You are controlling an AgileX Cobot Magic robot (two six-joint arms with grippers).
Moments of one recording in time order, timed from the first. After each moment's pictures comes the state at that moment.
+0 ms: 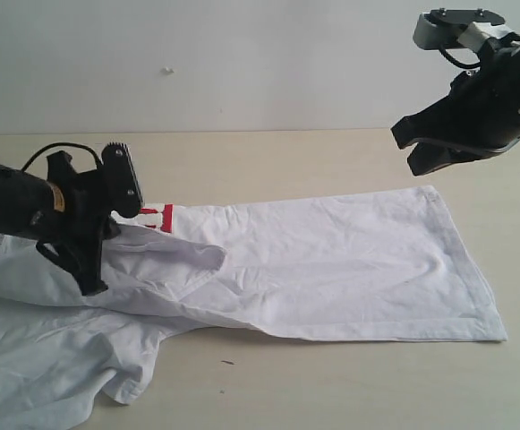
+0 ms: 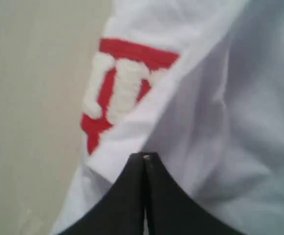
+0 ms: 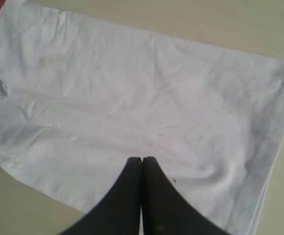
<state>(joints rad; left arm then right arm) -0.37 1.84 -0.90 0.29 0.06 0.66 0.02 1.58 -1.16 0.39 0.80 -0.41</state>
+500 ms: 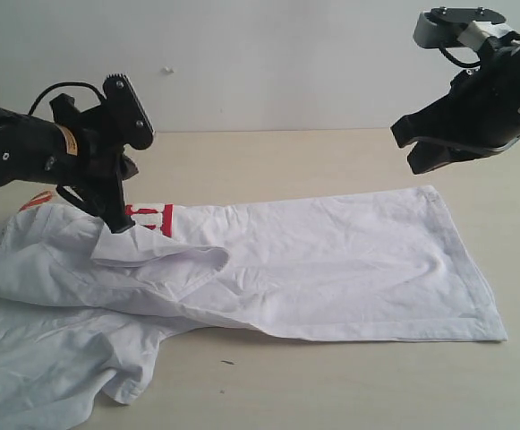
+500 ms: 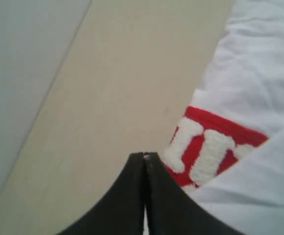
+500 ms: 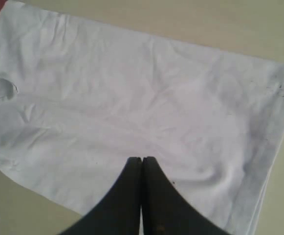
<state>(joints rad) -0.38 1.83 -1.05 0.28 0.07 0.54 0.02 1.58 -1.16 0.39 0.79 -0.41</state>
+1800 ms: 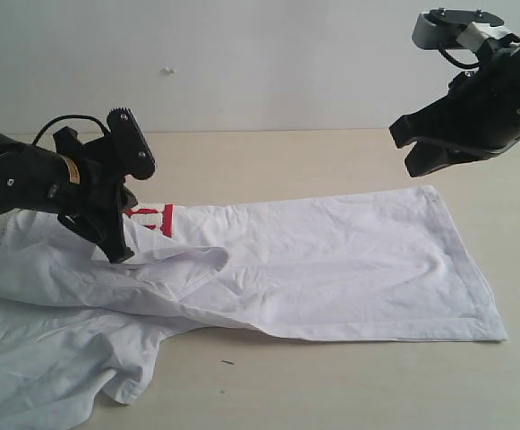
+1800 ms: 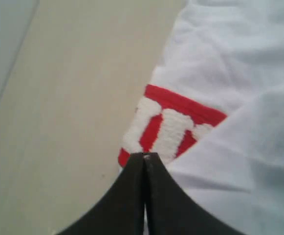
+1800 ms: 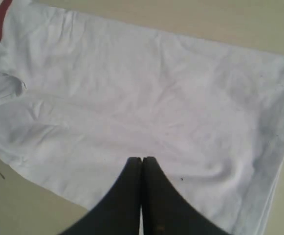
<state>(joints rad) -0.39 1.85 -0.99 0.23 0.05 0.57 0.02 1.58 -1.16 0.41 0.81 -0.41</state>
